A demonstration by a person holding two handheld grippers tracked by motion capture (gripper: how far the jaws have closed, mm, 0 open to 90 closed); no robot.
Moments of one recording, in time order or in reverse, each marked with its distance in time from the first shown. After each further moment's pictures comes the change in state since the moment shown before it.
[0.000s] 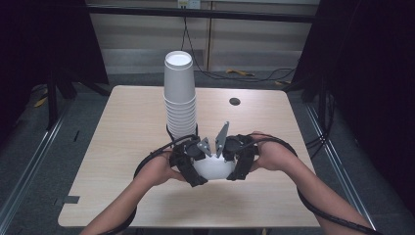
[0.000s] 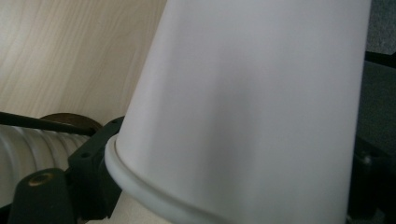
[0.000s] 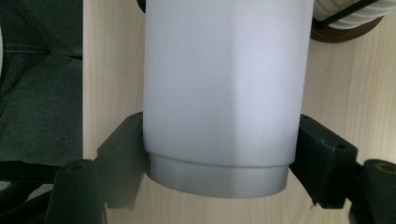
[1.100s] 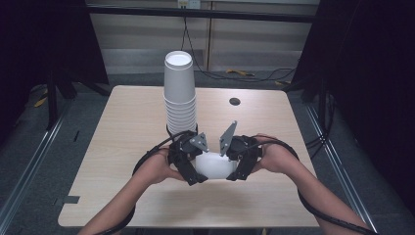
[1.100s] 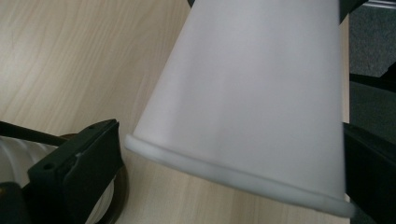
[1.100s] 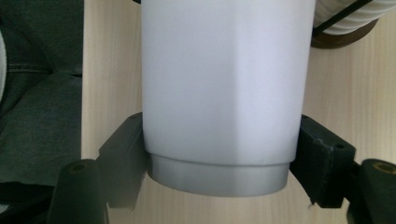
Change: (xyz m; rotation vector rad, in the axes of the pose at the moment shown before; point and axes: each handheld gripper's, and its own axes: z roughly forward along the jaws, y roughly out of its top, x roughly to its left) left arm 0.007 -0.006 -0.010 -0.126 -0.025 0.005; right arm -0.001 -0.014 0.005 -0.098 0.001 0.039
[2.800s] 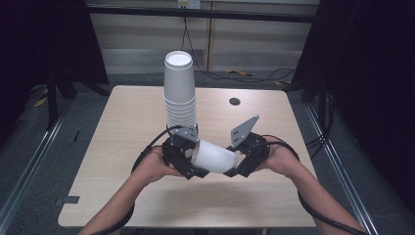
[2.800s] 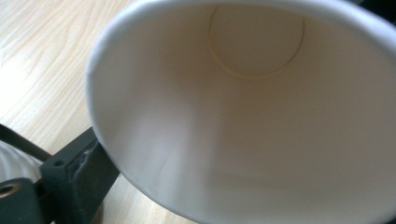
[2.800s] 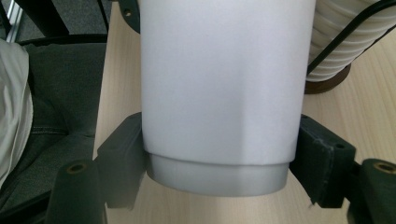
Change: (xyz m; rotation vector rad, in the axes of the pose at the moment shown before) left arm 0.012 -0.015 -0.010 -0.215 -0.090 -0.122; right arm -0.006 -0.026 -0.006 -0.311 0.024 0.070
